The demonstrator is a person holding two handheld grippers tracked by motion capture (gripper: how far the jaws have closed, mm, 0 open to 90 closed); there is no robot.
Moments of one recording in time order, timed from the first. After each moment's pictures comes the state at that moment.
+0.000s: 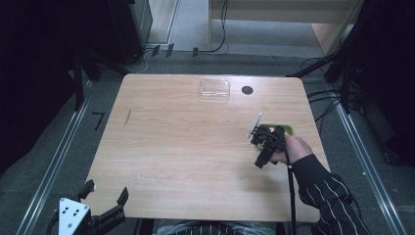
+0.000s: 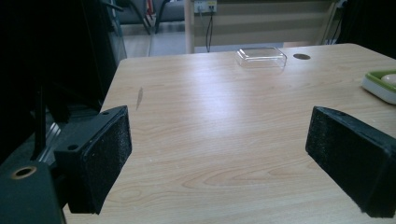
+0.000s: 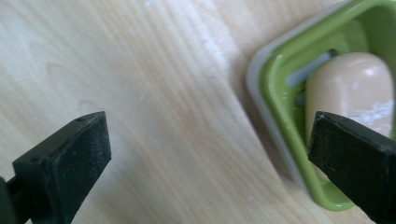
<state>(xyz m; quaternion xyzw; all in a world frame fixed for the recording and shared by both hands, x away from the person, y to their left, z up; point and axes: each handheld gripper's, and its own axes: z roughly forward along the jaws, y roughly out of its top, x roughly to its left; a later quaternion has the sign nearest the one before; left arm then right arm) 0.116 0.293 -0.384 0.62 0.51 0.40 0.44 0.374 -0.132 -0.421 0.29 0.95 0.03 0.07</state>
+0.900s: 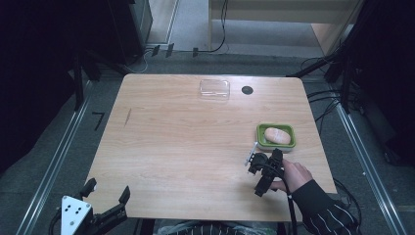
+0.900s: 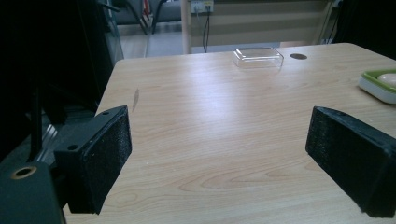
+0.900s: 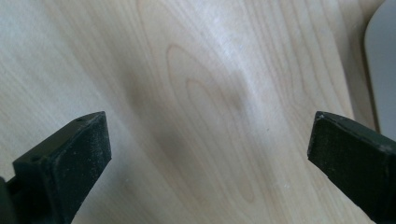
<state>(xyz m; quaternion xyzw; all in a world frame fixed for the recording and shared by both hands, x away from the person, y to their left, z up) 0.120 0.291 -0.384 0.62 0.51 0.40 0.44 0.306 -0.124 -0.445 0.26 0.96 0.01 0.08</state>
